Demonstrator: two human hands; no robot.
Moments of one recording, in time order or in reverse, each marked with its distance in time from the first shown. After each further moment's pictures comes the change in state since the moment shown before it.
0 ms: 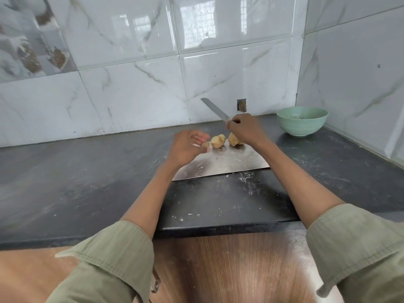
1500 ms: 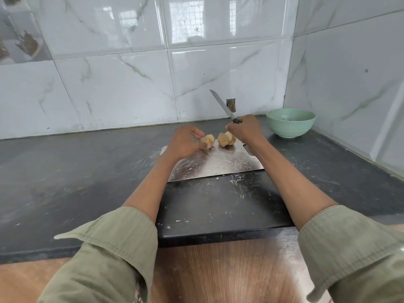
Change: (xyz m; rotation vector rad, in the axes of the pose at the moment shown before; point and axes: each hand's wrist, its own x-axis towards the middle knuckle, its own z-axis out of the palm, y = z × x) left_hand 0.042 -0.006 0.027 0.115 -0.046 -0.062; right_hand 0.022 0.034 0.000 0.083 0.142 0.205
